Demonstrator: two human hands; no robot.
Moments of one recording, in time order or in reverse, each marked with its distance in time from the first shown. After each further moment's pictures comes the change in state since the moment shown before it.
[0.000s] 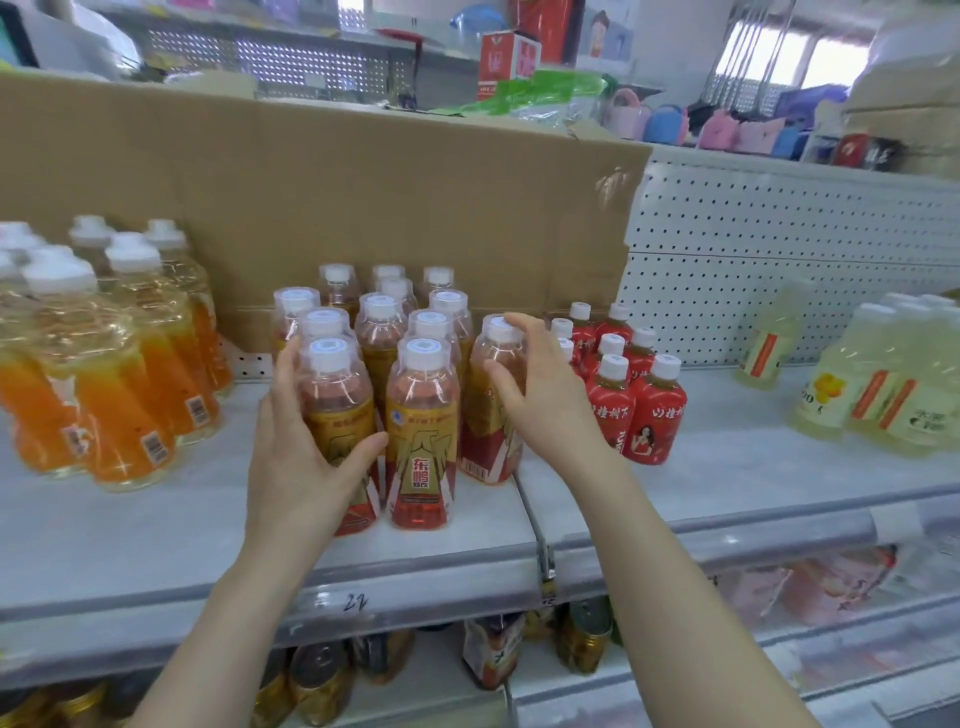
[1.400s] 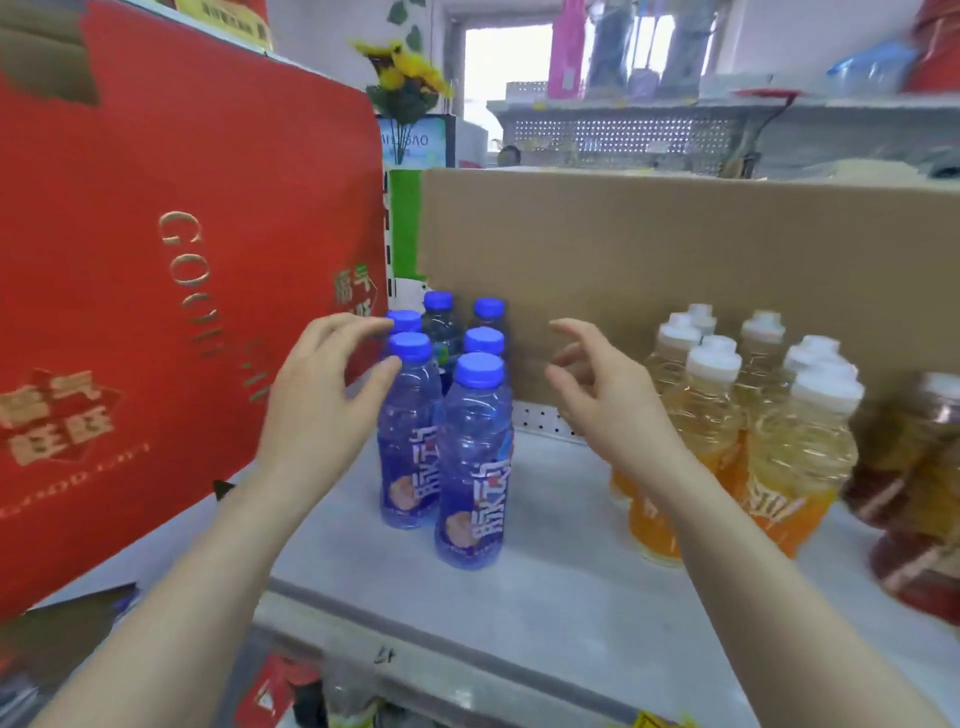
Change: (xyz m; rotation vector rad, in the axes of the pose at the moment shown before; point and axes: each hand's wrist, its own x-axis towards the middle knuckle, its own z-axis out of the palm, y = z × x) left_hand 0.164 -0.260 -0.466 0.423 0.269 0.158; right_hand 0.082 -0.428 0.336 0.332 -0.172 -0.319
